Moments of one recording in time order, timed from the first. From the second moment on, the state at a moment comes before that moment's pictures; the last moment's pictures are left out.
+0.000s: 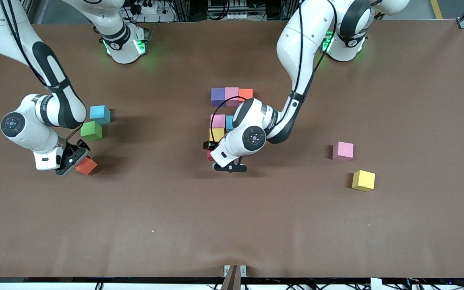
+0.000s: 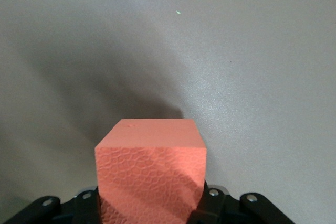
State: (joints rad) left arm -0.87 0.99 0.20 -1.15 -0.71 2.12 -0.36; right arm -0.17 0.41 0.02 -2.14 -0.04 2.59 -1.03
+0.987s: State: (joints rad) left arm -0.80 0.73 0.41 -1.14 -0.44 1.70 -0.36; right arm -0.01 0.38 0.11 -2.07 -0.04 2.60 -1.08
